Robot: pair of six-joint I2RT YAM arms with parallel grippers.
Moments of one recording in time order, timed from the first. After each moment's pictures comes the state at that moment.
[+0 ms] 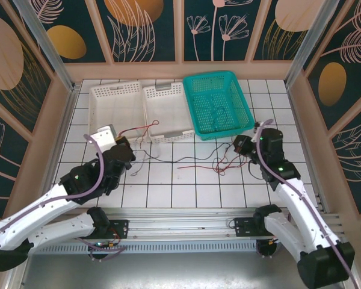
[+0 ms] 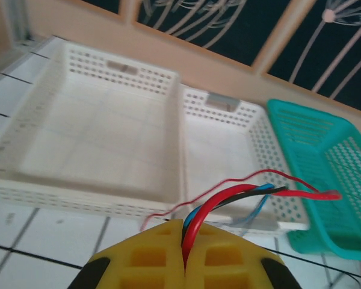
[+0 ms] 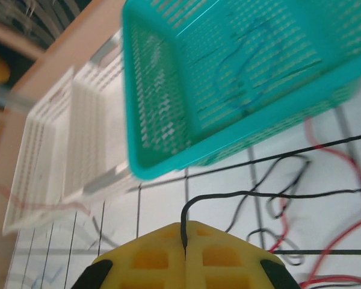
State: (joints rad) left arm -0.97 0.82 0.91 -0.66 -0.83 -0.86; right arm 0.28 0.81 0.64 -0.36 -0.22 0.65
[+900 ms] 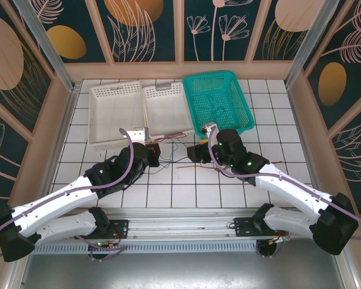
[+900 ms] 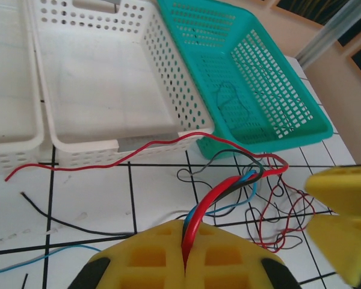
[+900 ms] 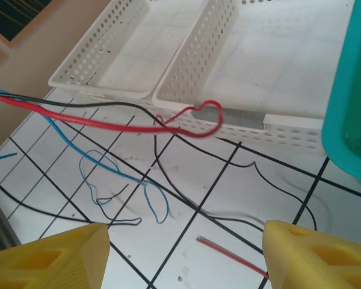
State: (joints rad) left arm -0.97 0.97 0.81 -0.36 -0.42 -0.76; right arm 0.78 1.09 0.73 -0.14 -0.10 0.35
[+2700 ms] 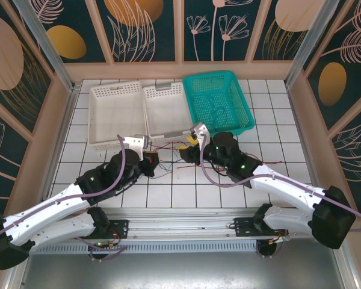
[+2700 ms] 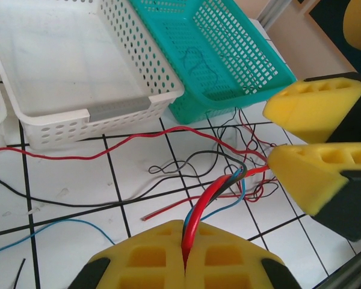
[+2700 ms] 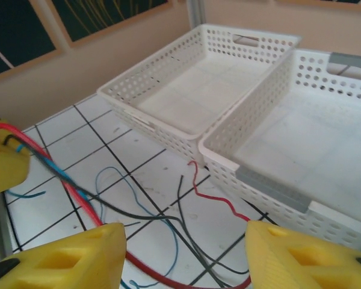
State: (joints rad) left arm -0.97 0.83 0.72 -0.39 -0.26 -0.68; right arm 0.84 1.11 0.66 0.15 -0.16 0.12
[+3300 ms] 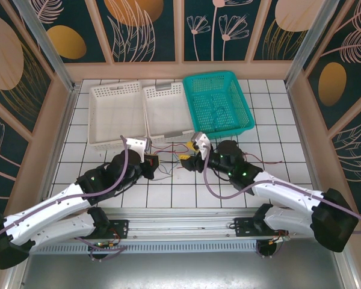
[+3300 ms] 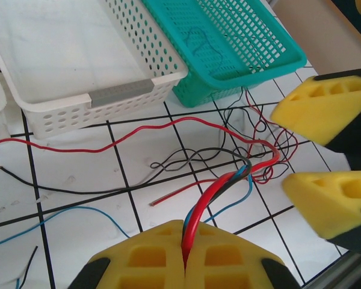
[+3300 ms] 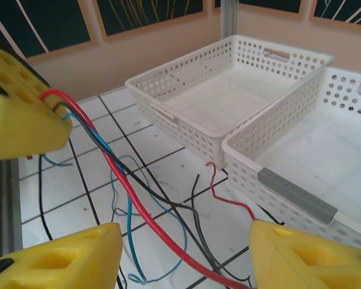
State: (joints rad) left arm -0.97 0.84 0.73 -0.43 -0.23 -0.64; right arm 0.84 1.10 0.54 0.31 -0.24 0.01
